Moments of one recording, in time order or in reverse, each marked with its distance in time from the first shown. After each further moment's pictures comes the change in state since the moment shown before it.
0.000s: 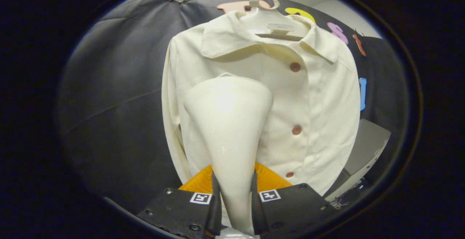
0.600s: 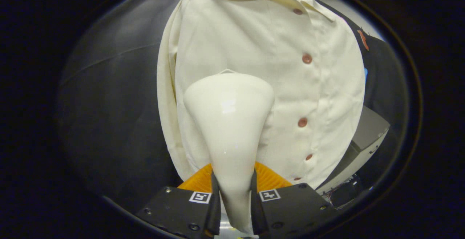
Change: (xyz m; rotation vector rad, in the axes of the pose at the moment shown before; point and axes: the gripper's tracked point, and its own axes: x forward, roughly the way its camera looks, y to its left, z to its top) arm 0.008 -0.016 -0.125 -0.080 0.193 -0.054
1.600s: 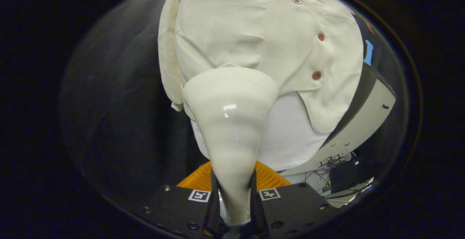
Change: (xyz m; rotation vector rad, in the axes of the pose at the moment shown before) arm -0.025 -0.031 -0.202 -0.028 0.305 0.036
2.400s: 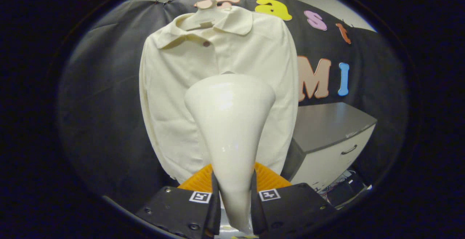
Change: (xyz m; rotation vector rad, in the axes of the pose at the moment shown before) arm -0.163 -0.125 0.238 0.104 -0.463 -0.026
